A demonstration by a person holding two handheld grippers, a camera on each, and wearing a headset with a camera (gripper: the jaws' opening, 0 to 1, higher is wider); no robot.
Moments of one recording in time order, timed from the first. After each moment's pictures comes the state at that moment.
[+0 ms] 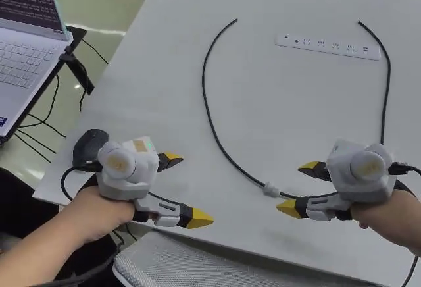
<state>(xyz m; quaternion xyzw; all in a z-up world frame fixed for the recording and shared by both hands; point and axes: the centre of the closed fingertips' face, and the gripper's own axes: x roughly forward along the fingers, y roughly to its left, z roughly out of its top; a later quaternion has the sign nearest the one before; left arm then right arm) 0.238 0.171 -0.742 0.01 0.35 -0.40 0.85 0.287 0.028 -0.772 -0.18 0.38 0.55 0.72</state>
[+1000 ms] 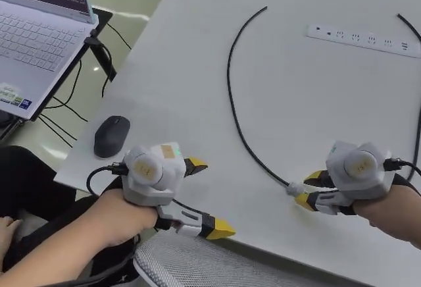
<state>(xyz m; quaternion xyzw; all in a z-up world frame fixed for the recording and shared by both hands) 0.218 0.163 -0.751 0.01 0.36 -0.42 0.83 0.290 0.041 -0.815 -0.24 0.42 0.56 0.67</state>
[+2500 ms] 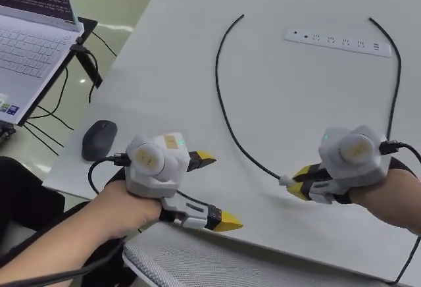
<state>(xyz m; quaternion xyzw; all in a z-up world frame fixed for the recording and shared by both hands) 0.224 0.119 -0.714 0.01 0.32 -0.46 0.83 0.268 0.032 -0.759 -0.24 0.41 0.57 0.67</state>
